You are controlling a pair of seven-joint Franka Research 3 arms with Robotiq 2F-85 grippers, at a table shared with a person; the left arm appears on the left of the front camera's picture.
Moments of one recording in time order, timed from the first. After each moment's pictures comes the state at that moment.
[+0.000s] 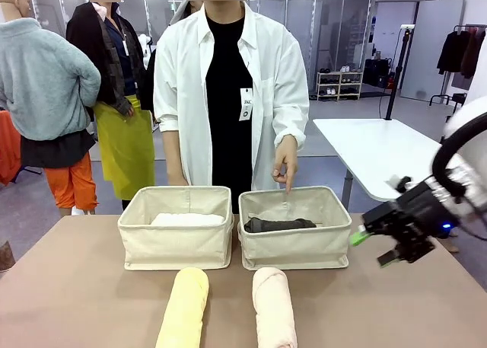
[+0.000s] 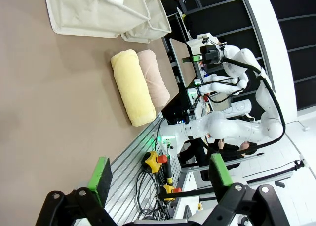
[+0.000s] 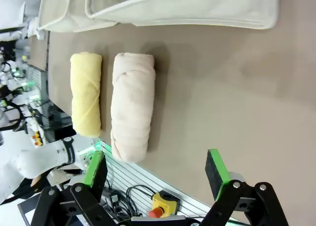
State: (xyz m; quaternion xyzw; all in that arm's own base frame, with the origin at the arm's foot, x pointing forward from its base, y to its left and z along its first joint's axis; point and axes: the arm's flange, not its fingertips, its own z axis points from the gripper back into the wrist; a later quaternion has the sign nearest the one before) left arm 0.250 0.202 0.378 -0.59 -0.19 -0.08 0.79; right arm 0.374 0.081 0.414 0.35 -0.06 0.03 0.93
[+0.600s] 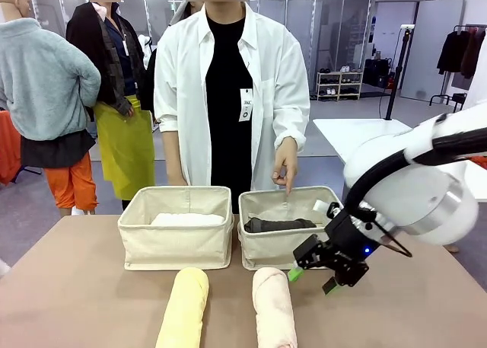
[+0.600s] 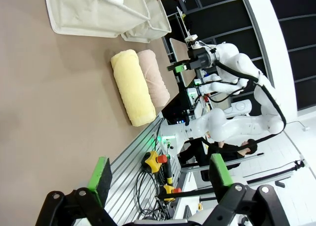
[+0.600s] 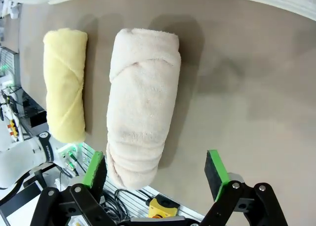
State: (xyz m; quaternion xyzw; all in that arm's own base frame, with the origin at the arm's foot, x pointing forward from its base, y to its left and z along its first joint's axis) left arm 0.250 0.202 0.378 -0.59 -0.19 -0.08 0.79; right arm 0.367 0.189 0.365 0.29 -0.02 0.08 0.95
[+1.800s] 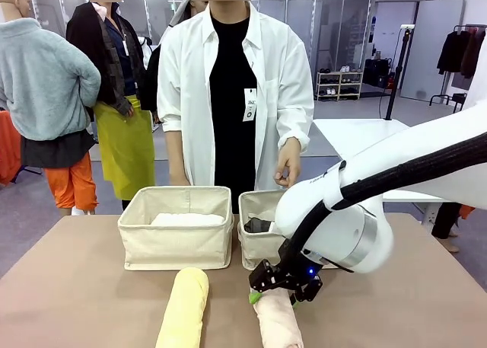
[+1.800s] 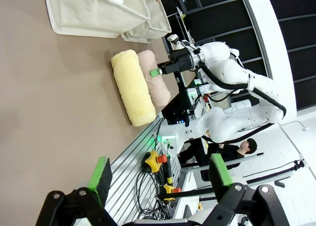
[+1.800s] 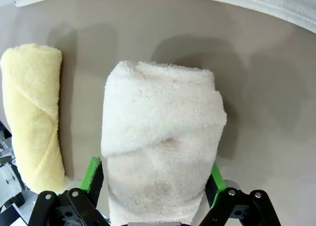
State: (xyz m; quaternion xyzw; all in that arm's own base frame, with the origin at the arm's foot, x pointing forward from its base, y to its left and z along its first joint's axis) left arm 0.250 0.202 0.378 -0.59 -0.19 -0.08 0.79; right arm 0.380 0.276 0.308 0.23 -0.02 0.08 0.97
